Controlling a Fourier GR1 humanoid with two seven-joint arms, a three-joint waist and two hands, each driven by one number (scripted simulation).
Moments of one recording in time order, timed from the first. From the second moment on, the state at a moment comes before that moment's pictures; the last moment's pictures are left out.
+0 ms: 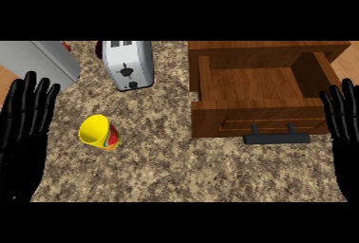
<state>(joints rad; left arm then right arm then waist) -0.02 0.12 -0.03 -2.10 0.00 0.01 0.00 0.03 -0.12 -0.02 -2.10 -0.01 0.00 0.02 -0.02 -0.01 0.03</state>
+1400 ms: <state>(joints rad) -0.43 0.46 0.15 -0.95 0.43 -0.95 -0.17 -0.18 -0.17 -0.02 -1.91 -0.09 0.13 0.08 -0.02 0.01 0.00</state>
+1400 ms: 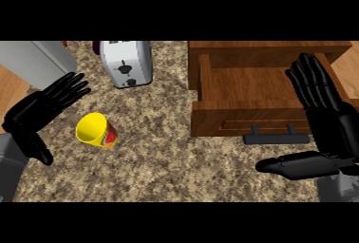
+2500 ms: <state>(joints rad) -0.52 0.43 0.02 -0.45 -0.06 -0.65 -0.70 -0.28 -0.20 -0.08 -1.87 -0.13 0.15 0.10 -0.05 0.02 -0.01</state>
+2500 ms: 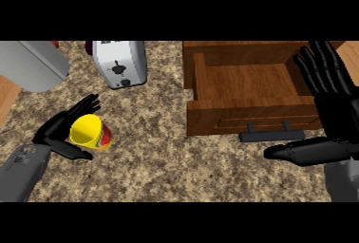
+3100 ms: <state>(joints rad) -0.54 0.41 -0.03 -0.37 -0.09 -0.57 -0.84 -0.30 -0.20 -0.07 -1.85 -0.13 0.16 0.11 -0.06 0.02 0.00</state>
